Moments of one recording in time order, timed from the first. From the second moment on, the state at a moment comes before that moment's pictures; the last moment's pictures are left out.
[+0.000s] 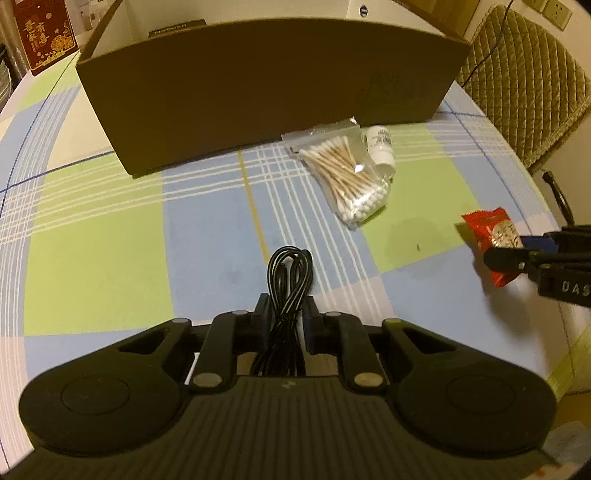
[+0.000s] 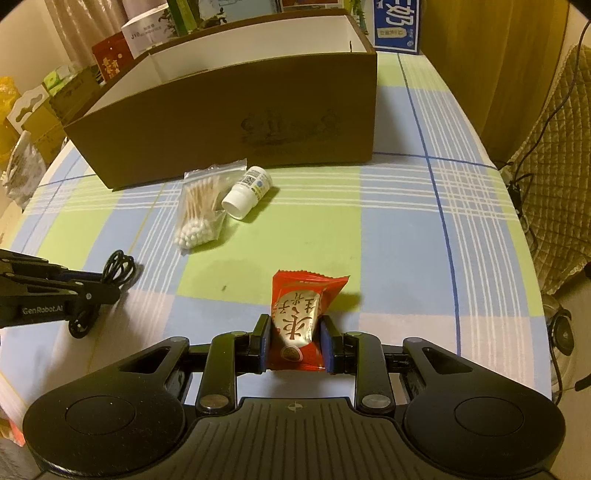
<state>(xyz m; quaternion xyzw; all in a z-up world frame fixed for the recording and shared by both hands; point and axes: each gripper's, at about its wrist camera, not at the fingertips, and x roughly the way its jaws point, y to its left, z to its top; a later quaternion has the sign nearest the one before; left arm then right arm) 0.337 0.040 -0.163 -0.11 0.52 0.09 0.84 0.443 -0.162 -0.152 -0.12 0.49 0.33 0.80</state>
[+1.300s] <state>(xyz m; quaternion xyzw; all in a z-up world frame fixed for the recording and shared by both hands) 0.362 0.043 -0.074 -0.11 0.43 0.09 0.89 0.468 -0.147 -0.082 -0.07 0.41 0.38 0.82</state>
